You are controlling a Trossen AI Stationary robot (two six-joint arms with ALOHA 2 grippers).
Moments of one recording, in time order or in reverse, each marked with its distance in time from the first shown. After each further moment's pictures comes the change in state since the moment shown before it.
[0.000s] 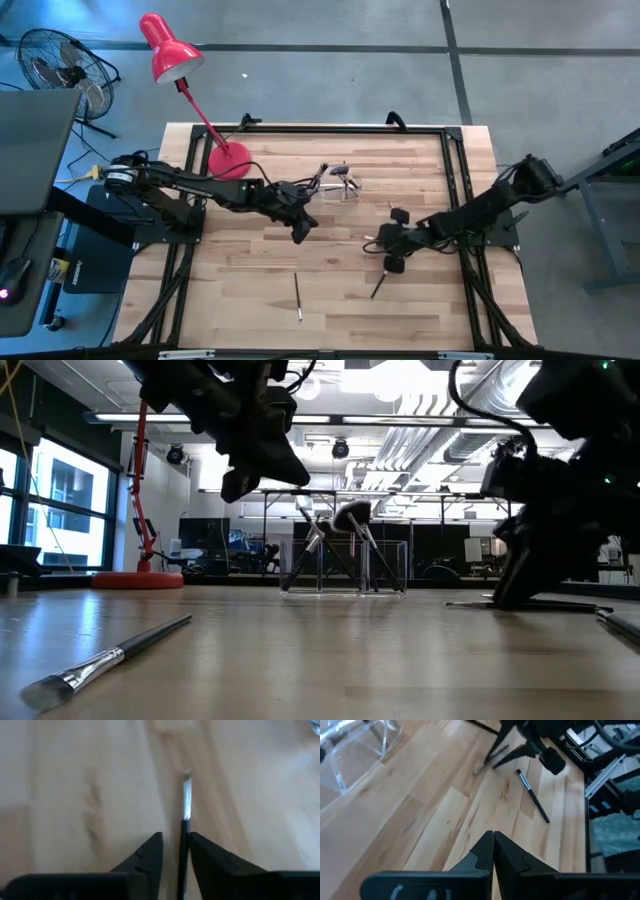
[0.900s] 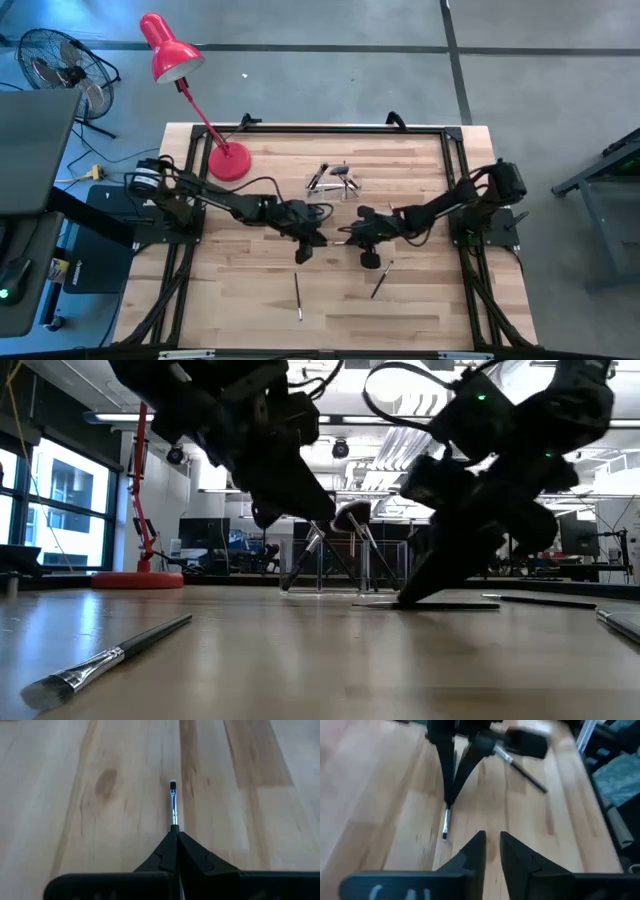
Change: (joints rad) left arm -0.071 0.195 0.000 0.230 0.050 0.276; right arm -0.212 0.290 0.154 0.345 -0.304 -0.330
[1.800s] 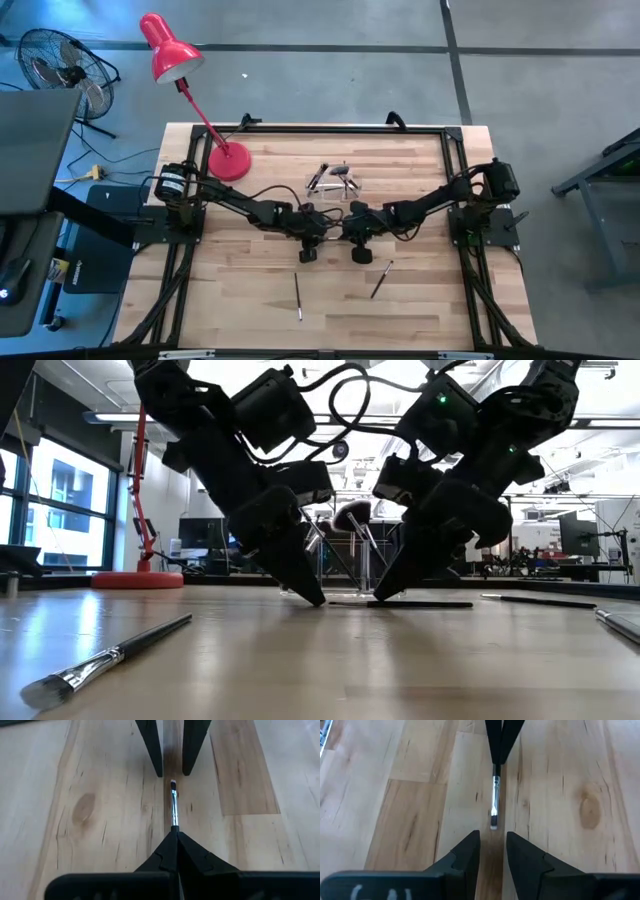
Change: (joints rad) left arm 0.001 0.207 0.081 -0.145 -0.191 0.191; right arm -0.053 0.044 0.135 -0.110 -0.035 -0.018
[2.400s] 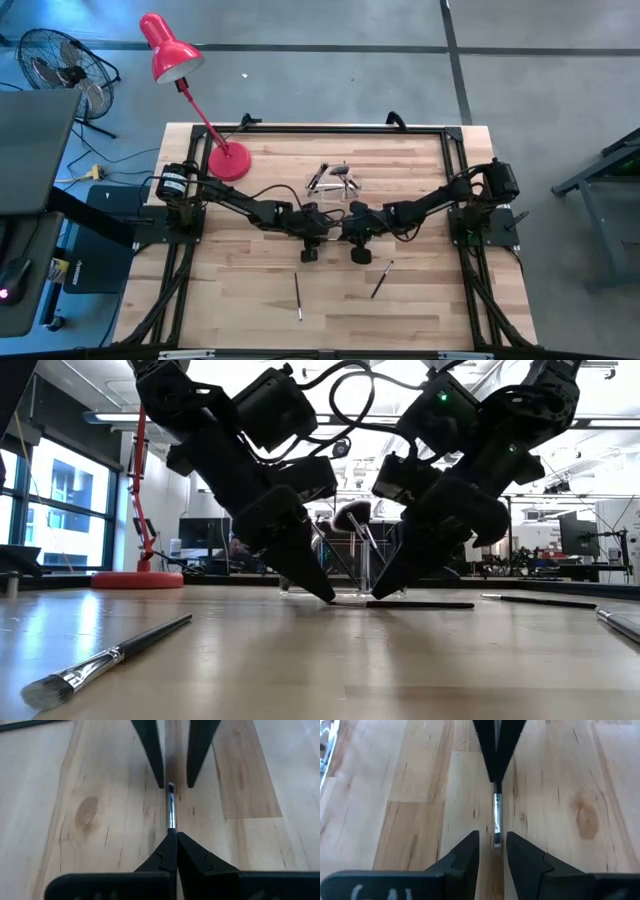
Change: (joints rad) left arm 0.001 0.006 0.000 0.061 0.002 0.072; right arm 0.002 0.000 0.000 0.020 0.005 0.007
